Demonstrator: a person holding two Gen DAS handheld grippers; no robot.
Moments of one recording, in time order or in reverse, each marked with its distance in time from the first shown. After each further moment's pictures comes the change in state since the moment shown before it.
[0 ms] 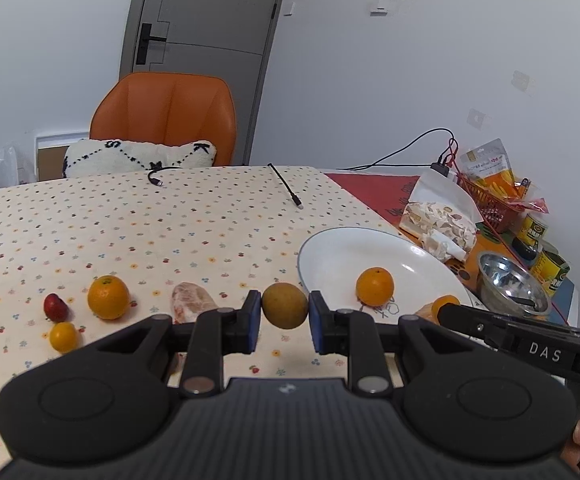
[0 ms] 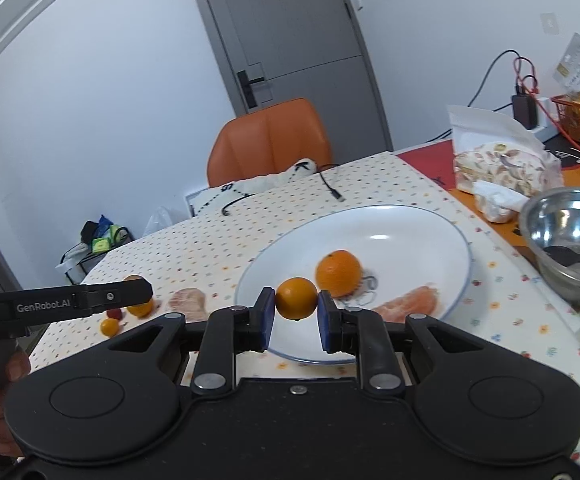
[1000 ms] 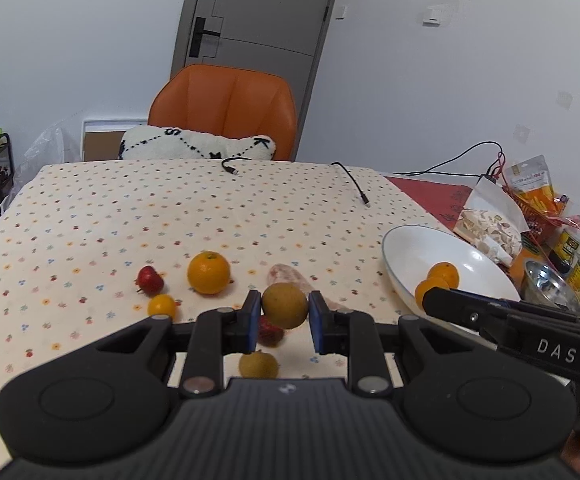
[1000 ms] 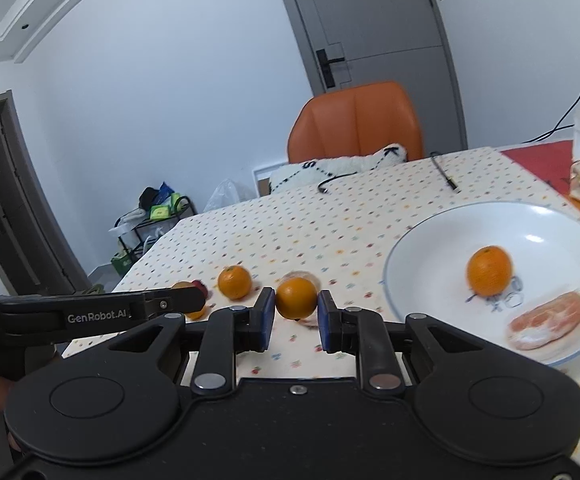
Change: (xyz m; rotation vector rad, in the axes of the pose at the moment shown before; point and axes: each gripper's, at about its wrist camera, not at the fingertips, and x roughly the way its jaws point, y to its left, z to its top) left arm -0.030 0.059 -0.012 -0.072 -0.001 0.105; right arm 0.030 0.083 -0.003 -0.107 0.051 0.172
